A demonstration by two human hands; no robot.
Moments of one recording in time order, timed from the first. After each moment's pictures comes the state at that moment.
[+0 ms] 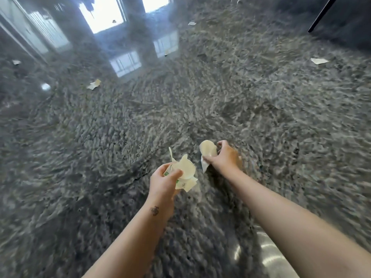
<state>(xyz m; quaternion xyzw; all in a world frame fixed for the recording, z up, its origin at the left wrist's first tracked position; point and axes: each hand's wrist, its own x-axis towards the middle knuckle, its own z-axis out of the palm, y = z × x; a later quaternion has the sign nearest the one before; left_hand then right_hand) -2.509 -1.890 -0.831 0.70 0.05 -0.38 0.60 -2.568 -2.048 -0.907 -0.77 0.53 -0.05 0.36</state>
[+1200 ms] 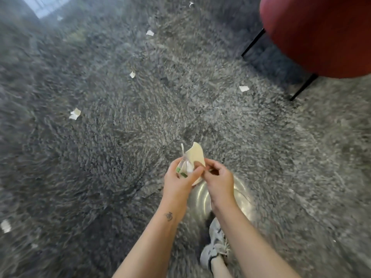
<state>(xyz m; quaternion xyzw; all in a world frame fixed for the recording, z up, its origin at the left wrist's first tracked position) -2.513 -1.968 -0.462 0.58 0.00 -0.56 0.58 -2.591 -2.021 -0.464 -0.41 0.61 -0.23 0.63</state>
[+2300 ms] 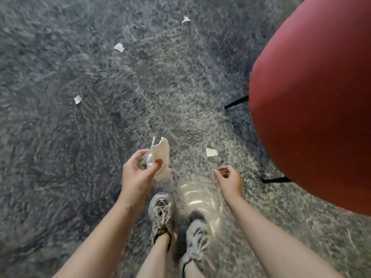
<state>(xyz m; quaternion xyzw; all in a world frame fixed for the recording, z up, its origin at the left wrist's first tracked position) -2.474 -2.431 -0.517 0.71 0.02 -0.37 0.59 -2.646 -2.578 -0.588 -0.61 0.65 -0.01 0.45</state>
